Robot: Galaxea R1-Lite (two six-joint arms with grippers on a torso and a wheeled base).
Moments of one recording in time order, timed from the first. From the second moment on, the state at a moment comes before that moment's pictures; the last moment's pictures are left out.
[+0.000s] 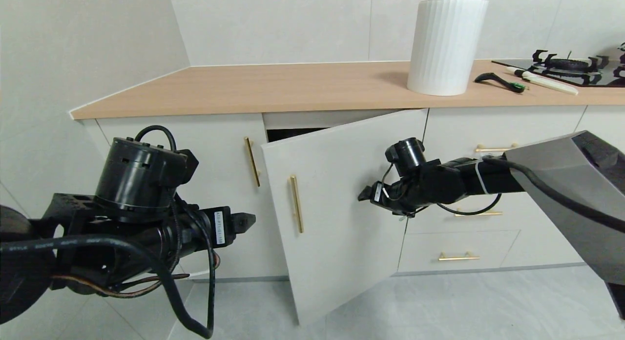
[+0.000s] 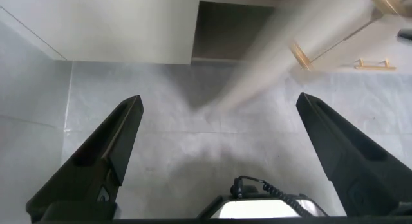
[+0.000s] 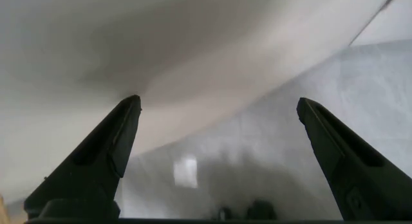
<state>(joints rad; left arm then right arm) -0.51 1.53 -0.85 -0.02 0.33 -0.44 0.48 2.33 -1.72 0.12 -0.03 0.65</state>
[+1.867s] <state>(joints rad) -0.50 1.22 -0.68 -0.02 0.43 -0.36 0.45 1.85 -1.31 -0.05 -0.40 0.71</state>
